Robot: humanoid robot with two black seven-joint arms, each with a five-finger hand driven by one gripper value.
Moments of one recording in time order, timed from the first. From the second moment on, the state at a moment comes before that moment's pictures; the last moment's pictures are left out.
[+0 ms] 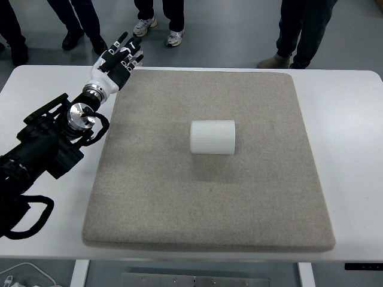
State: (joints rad) left arm -0.96 0.10 -0.68 -0.35 -0.23 -0.25 -0.21; right arm 0.02 0.00 -0.06 0.16 -0.01 -0.01 -0.12
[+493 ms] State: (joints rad) left arm -0.98 0.10 -0.67 -0.35 -0.24 -0.27 -0.21; right arm 0.02 0.00 -0.06 0.16 -0.01 -0.01 -0.12
